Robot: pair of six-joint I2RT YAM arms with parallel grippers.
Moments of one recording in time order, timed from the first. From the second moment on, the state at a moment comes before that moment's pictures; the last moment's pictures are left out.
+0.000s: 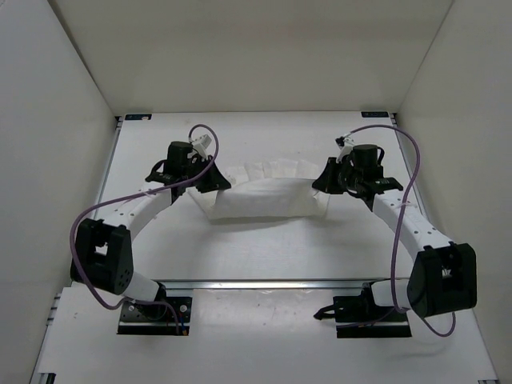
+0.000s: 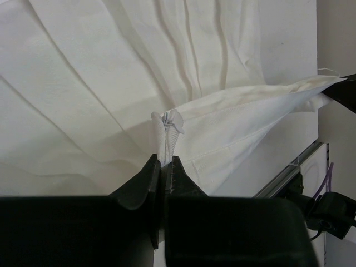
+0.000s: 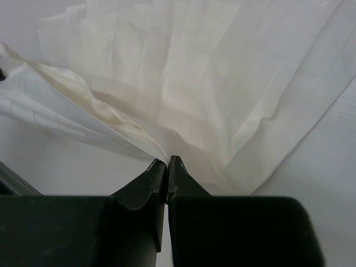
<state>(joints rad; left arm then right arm) -0.29 1.46 0.97 -0.19 0.46 -0.49 0.18 1.28 0.90 -0.29 -0.43 0.28</state>
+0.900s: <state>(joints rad) -0.22 1.71 1.17 -0.12 0.33 -0.55 0.16 1.93 1.59 -0.35 -0.55 0.22</state>
